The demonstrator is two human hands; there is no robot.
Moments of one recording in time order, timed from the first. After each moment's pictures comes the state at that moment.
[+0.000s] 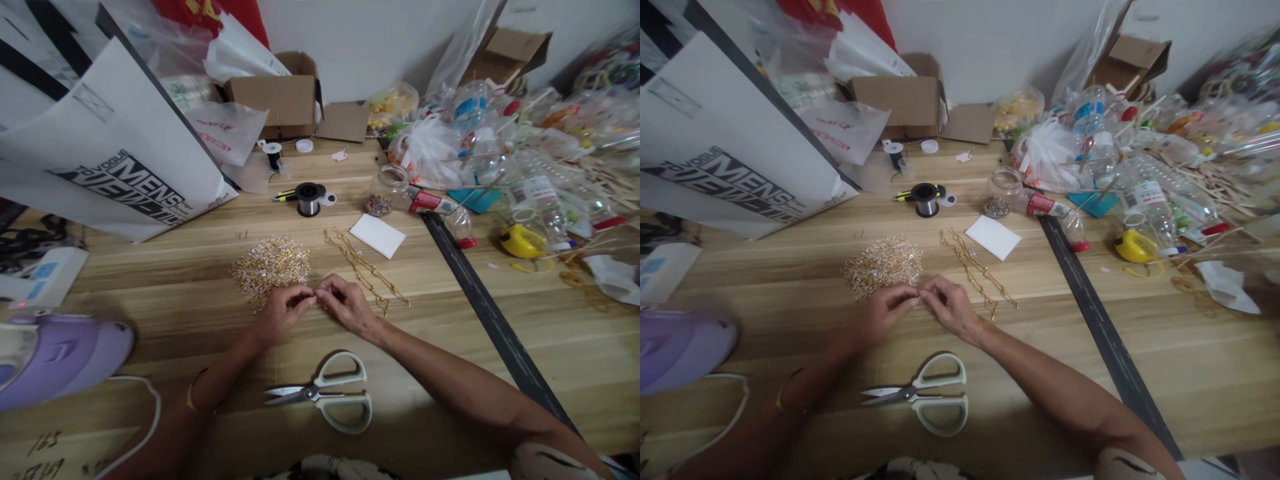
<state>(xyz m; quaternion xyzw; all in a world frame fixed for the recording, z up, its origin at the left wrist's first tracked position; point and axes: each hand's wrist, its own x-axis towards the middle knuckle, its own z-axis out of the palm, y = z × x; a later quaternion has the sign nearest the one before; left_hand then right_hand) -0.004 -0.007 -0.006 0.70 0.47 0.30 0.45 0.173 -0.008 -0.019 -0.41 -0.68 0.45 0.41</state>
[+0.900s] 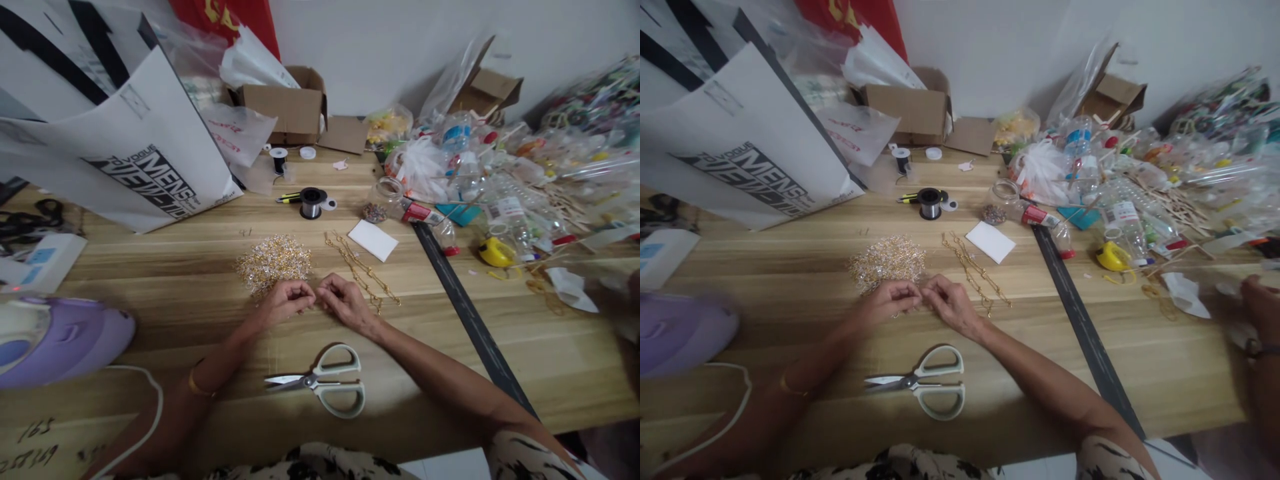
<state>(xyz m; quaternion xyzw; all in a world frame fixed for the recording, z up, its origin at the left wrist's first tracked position) -0.011 -0.005 0.007 0.59 0.44 0.28 0.61 0.171 -0.014 -0.011 -0.41 -0.68 0.47 0.38</state>
